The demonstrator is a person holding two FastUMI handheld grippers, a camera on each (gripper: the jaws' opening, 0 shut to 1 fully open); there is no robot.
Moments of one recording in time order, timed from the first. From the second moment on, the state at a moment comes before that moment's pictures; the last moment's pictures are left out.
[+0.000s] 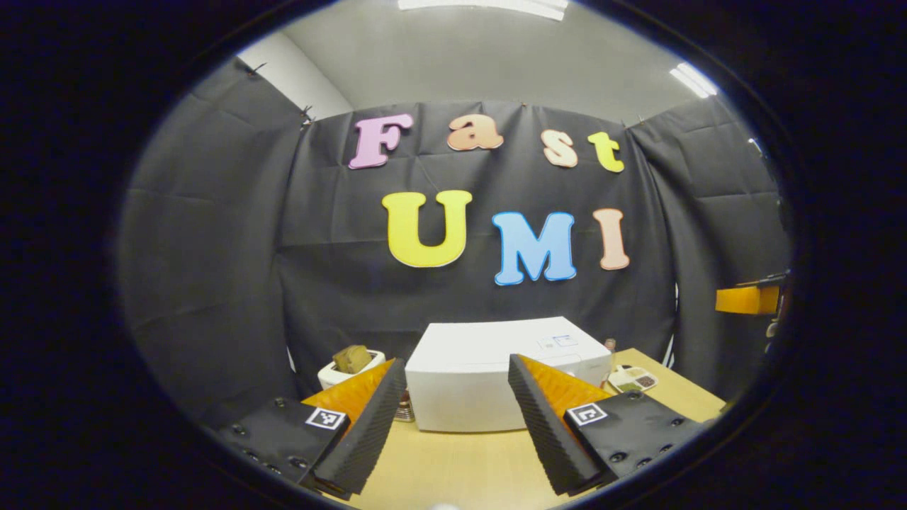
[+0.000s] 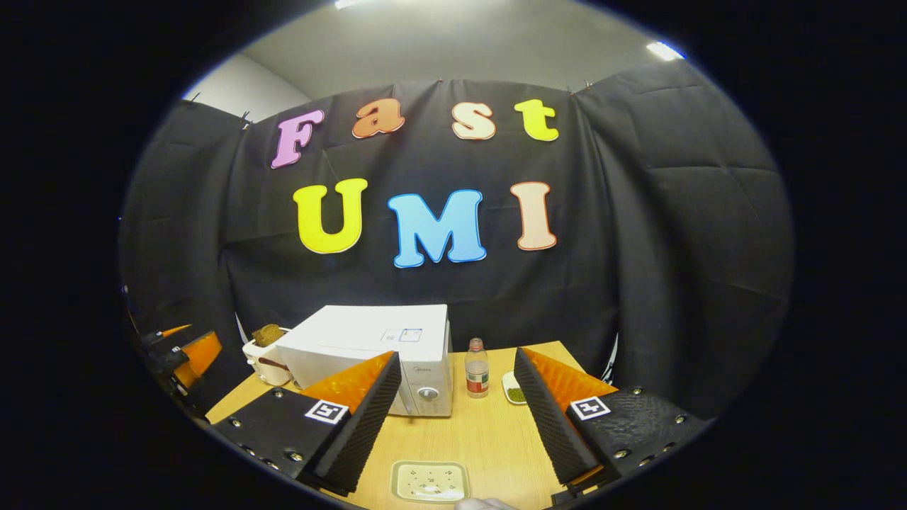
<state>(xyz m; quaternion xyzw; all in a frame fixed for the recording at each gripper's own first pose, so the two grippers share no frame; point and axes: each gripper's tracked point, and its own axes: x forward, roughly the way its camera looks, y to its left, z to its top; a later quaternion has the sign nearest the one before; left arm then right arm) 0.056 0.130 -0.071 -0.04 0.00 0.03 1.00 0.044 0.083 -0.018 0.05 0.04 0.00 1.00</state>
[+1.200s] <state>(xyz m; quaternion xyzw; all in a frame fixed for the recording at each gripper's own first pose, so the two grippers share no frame) 0.039 0.115 -0.032 -0.02 -0.02 0.02 1.00 0.032 0.079 -0.014 0.04 0.02 -0.02 1.00</state>
